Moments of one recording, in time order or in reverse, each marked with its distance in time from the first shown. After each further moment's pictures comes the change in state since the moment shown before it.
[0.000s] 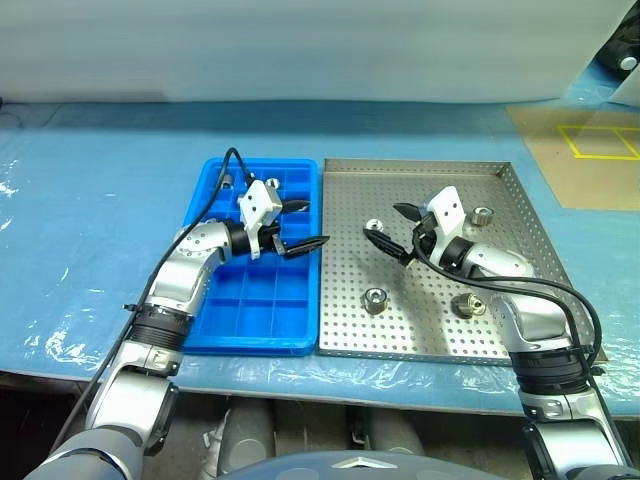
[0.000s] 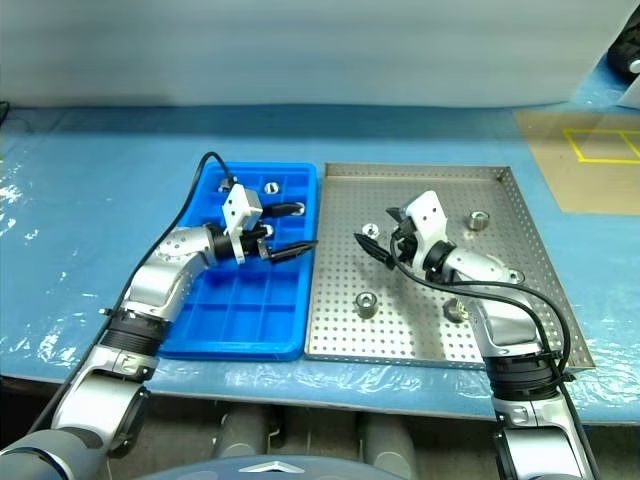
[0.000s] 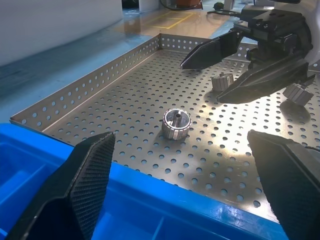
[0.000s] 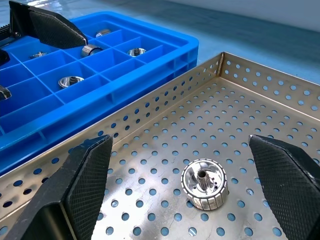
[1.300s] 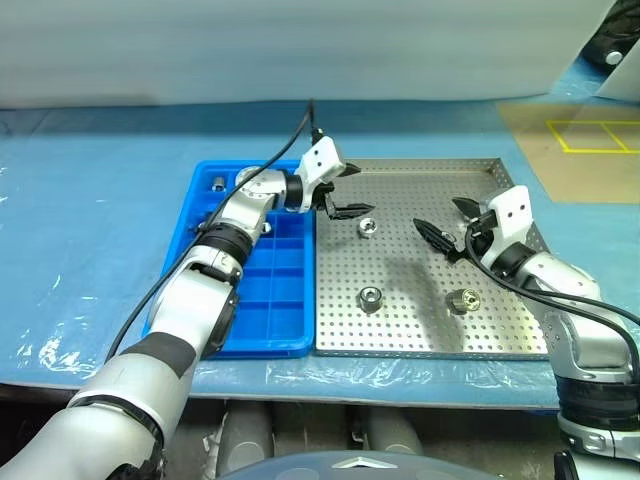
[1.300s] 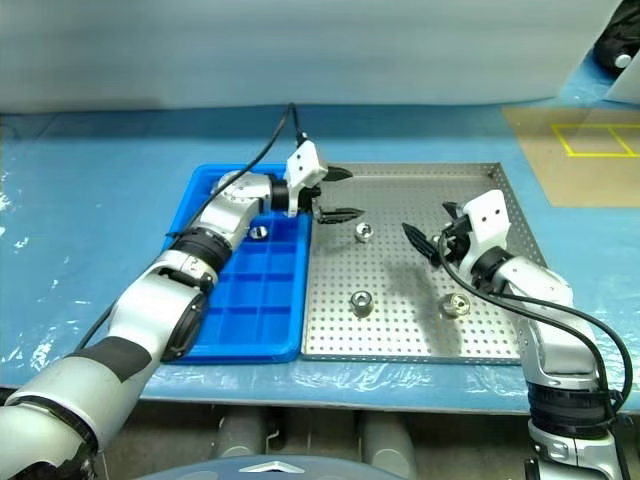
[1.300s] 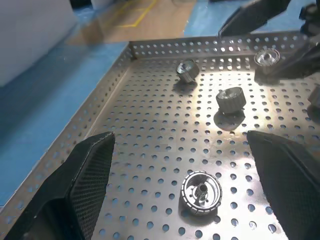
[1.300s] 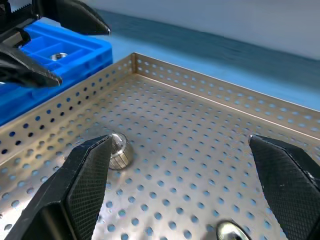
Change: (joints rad) left arm -0.617 -0.231 -0.075 0.911 0.253 -0.385 -0.077; right arm 0.176 -0.073 -0.229 -0.204 0.048 0.080 -0.112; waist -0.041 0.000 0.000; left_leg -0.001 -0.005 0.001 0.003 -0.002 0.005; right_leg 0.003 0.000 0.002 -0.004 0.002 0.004
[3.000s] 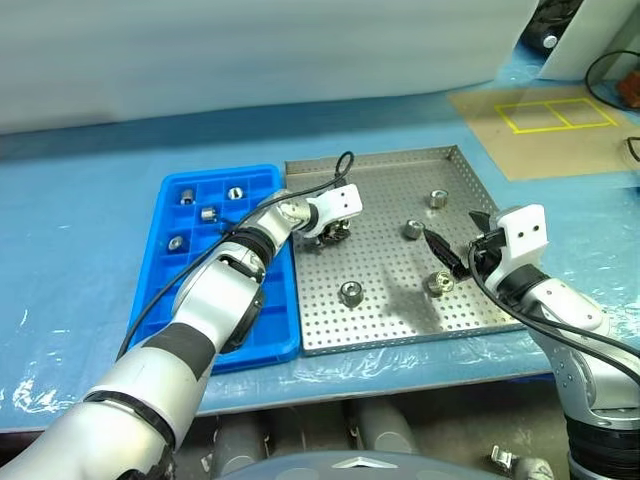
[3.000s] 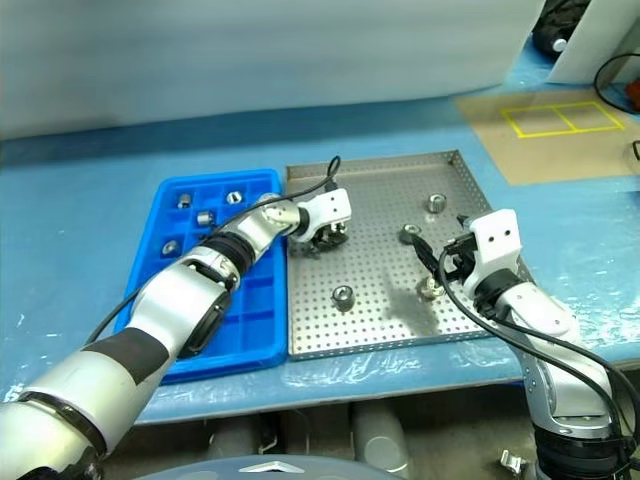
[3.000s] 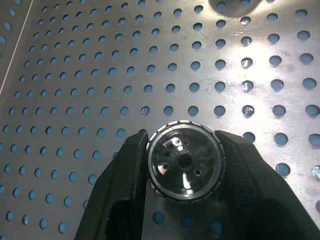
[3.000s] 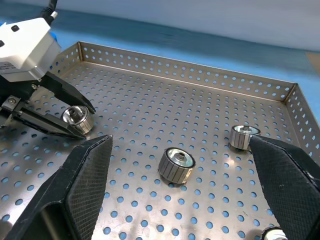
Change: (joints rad) left arm -0.046 -0.075 -0.074 0.215 0.375 0.105 0.297; right arm 0.129 0.031 -0.003 -0.185 0.007 0.056 -0.164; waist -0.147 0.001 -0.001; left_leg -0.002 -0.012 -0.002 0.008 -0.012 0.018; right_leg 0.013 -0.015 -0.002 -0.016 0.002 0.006
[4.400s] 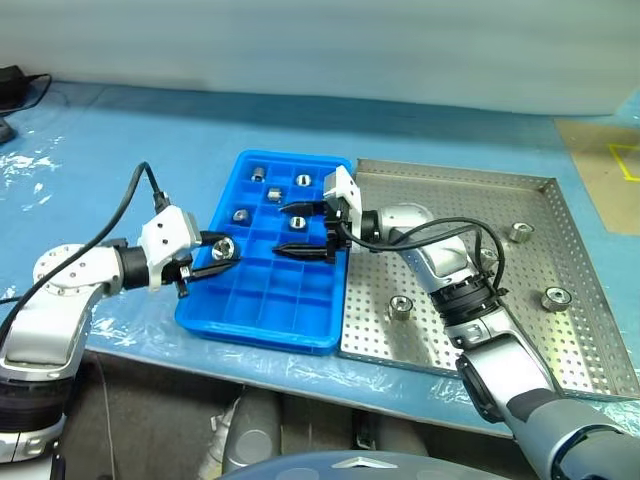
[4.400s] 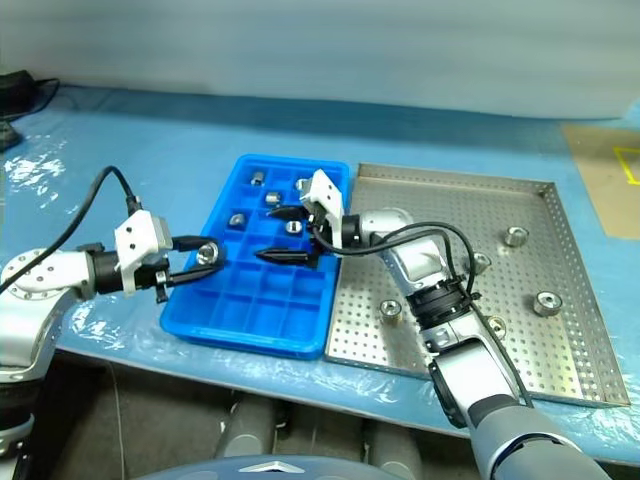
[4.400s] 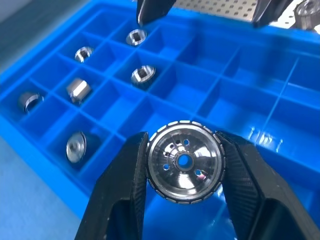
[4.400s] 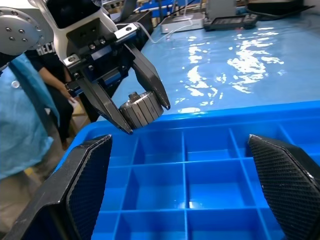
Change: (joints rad) left arm 1.101 0.708 0.444 -1.703 -0.594 0.544 -0.288; right arm -0.721 0.268 0.515 0.751 -0.021 -0.217 0.742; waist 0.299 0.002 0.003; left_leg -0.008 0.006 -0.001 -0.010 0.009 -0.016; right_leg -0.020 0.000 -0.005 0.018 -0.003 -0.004
